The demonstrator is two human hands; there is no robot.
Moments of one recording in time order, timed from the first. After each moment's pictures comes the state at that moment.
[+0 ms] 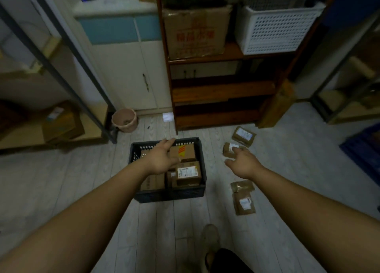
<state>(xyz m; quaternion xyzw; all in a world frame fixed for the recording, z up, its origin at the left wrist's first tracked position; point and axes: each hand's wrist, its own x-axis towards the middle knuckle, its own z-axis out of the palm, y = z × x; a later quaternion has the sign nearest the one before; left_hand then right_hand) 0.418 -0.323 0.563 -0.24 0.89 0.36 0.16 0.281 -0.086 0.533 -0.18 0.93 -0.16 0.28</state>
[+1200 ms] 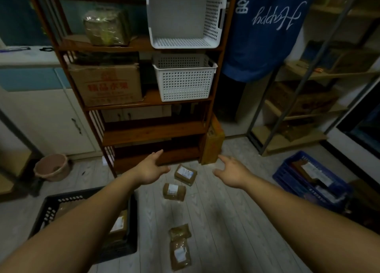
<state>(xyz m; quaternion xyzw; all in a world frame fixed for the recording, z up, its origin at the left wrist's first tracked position) 0.167 -0.084 0.606 -0.22 0.86 0.44 0.10 0.068 0.166 0.628 -0.17 0.95 -0.19 0.20</state>
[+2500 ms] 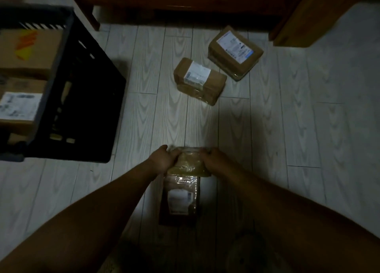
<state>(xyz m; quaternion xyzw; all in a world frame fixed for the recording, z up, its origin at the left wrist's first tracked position) 0.101 -0.048 -0.116 -0.50 0.65 0.53 0.23 -0.013 0.082 -0.135 -0.08 0.80 -0.23 0.55</state>
